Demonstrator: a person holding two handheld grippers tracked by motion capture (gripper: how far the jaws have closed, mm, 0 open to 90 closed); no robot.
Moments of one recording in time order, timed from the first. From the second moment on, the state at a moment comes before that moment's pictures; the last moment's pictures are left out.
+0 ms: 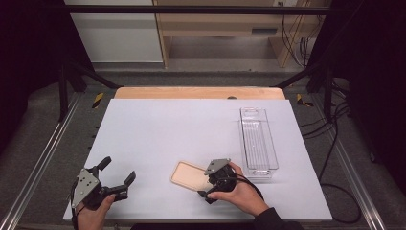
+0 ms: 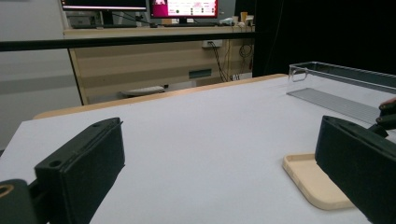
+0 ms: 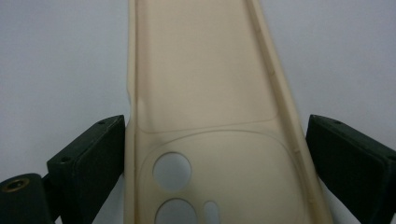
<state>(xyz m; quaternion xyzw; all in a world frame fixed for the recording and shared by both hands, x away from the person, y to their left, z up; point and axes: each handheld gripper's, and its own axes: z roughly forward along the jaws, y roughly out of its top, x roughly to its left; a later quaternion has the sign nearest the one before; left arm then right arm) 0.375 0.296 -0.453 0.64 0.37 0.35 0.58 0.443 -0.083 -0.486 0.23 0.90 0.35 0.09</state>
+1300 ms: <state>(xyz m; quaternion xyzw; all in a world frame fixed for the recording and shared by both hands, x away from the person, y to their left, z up) 0.371 0.244 -0.450 0.72 0.27 0.35 0.53 0.449 -0.080 -0.438 0.27 0.89 0.34 0.10</state>
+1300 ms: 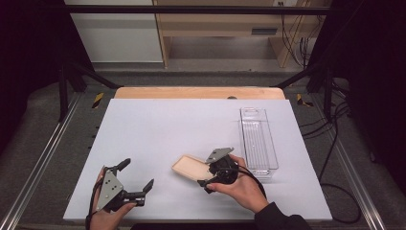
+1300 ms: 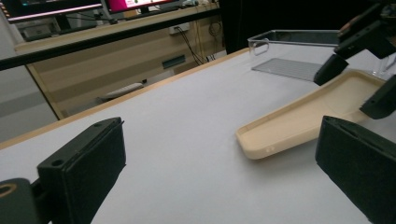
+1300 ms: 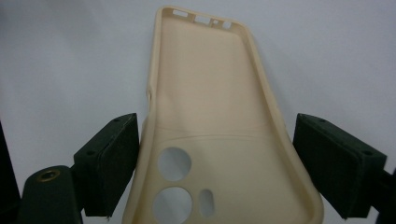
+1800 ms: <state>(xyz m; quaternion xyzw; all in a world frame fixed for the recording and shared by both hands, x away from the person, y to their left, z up) 0.370 0.236 -0.452 0.74 0.26 0.35 0.51 0.451 -0.077 -0.434 0.27 0.89 0.35 0.10</state>
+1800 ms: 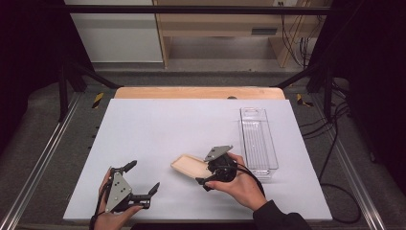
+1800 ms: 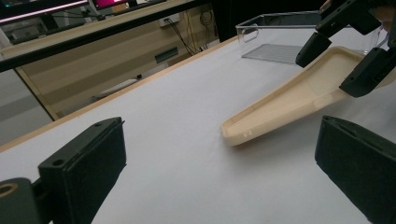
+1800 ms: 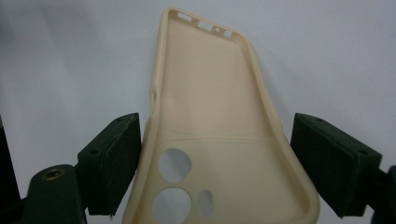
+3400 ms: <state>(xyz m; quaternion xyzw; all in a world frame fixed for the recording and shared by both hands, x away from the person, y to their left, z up) 0.396 0.166 -0.463 0.80 0.05 0.52 0.29 0.448 -0.039 -0.370 0.19 0.92 0.34 0.08</state>
